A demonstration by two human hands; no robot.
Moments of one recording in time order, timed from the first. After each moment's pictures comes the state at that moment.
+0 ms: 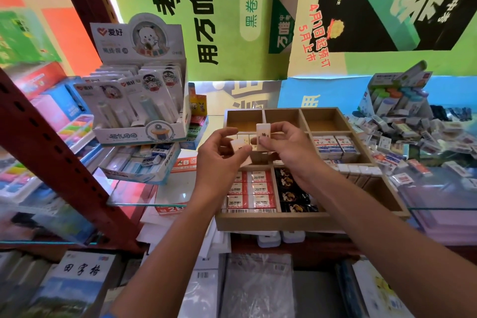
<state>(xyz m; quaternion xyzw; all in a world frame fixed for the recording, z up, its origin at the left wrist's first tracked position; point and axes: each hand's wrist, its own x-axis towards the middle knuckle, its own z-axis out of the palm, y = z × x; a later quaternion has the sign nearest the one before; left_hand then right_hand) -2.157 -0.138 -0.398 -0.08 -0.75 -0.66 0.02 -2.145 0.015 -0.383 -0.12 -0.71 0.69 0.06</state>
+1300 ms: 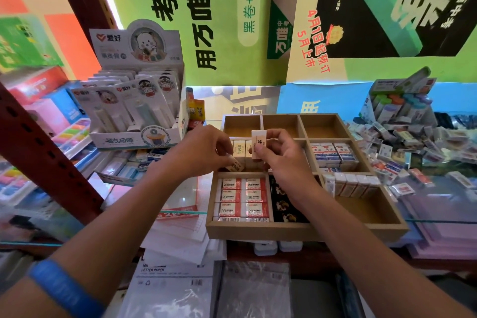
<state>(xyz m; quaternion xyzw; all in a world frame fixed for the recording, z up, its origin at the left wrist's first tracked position) -2.211 -0.160 -0.359 -0.31 -0.93 -0.21 -0.02 -2.134 0.012 -0.396 -0.07 -0.72 0.69 0.10</state>
